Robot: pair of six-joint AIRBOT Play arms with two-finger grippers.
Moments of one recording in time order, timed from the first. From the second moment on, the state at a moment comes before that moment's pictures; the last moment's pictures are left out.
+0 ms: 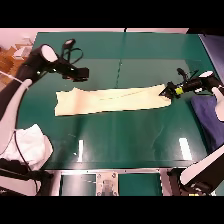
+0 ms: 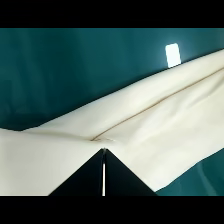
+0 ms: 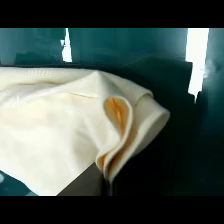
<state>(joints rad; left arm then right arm) -0.24 -1.63 1.56 1.13 -1.05 -1.49 -0.38 -1.97 1.61 -0.86 1.40 1.17</state>
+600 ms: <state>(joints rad) -0.56 -1.92 1.59 0.81 -0.73 -1.46 -0.43 -1.57 1.62 -0.74 1.66 1.22</state>
